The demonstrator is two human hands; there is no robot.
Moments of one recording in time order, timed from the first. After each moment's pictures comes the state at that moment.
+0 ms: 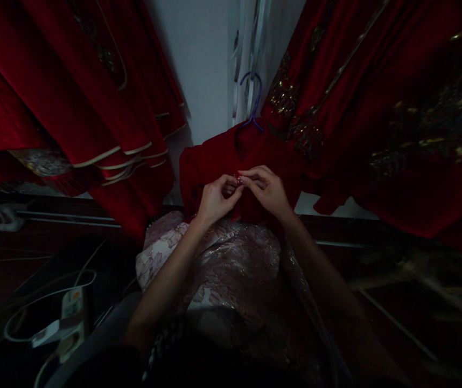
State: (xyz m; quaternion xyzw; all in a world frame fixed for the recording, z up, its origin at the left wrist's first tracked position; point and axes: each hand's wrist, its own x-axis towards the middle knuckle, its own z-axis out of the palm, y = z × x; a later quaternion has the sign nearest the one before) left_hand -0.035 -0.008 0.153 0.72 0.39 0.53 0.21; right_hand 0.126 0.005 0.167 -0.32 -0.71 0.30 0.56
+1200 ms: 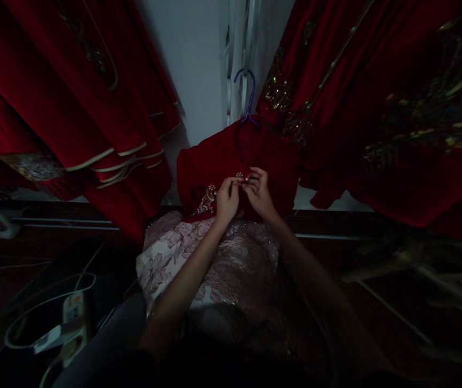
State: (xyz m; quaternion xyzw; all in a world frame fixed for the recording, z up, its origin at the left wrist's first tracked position) left_hand 0.002 0.021 0.095 0.67 0.42 0.59 0.19; right_hand 0.124 0.028 0.094 -0.38 -0.65 0.28 0.59
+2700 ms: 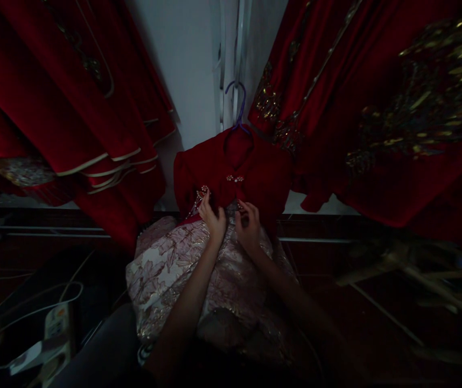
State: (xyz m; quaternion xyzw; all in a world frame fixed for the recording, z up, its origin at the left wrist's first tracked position) left_hand -0.001 0.016 0.018 0.56 0.53 0.64 0.02; right_hand 0.107 -0.025 0.029 -0.50 -0.62 0.08 0.60
